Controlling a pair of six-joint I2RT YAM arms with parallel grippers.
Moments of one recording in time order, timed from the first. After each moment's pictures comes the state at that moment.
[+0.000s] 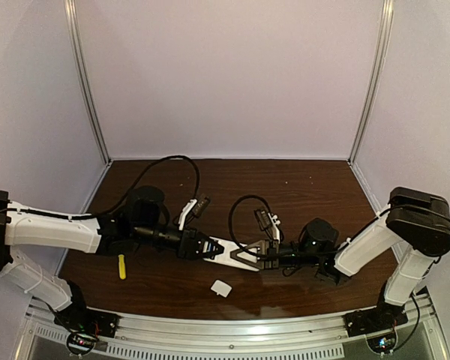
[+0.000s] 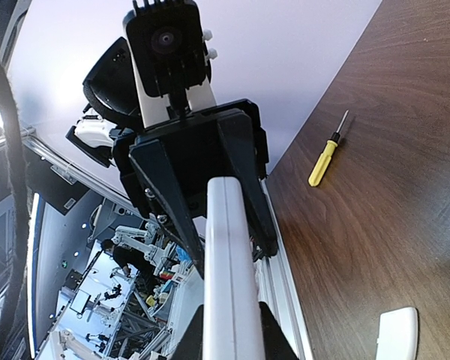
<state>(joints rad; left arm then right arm) -0.96 1.36 0.68 0.27 0.57 -0.57 0.99 1.72 0.46 1.33 -0.54 1.08</state>
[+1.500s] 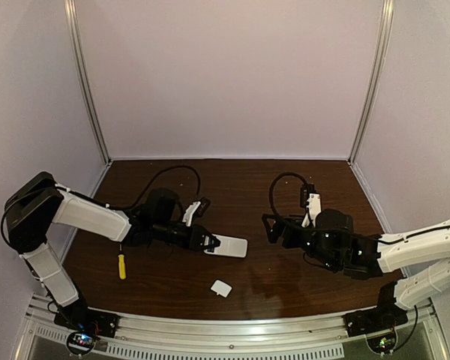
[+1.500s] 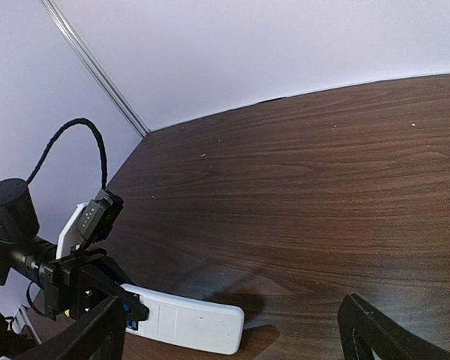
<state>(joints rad) -0.79 1.68 0.74 0.32 0.54 -0.53 1.08 1.20 0.49 0.44 0.50 0.67</state>
